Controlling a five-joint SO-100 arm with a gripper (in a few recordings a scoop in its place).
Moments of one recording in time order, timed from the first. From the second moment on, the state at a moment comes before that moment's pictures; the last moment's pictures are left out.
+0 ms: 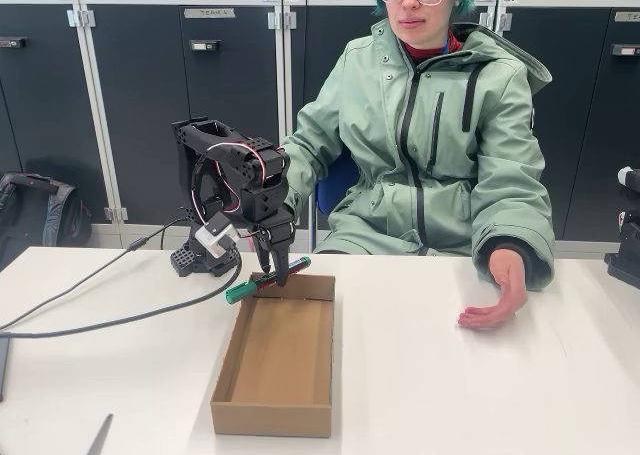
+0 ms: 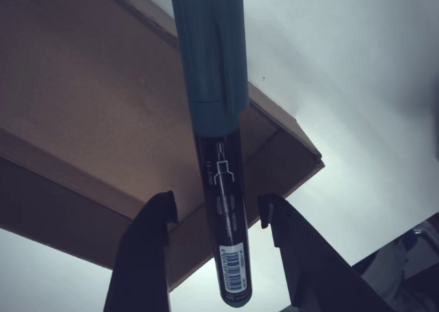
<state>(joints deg) -47.5 106.9 112.7 87.9 6.0</state>
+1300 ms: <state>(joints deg) -45.3 106.3 115.3 84.7 4.0</state>
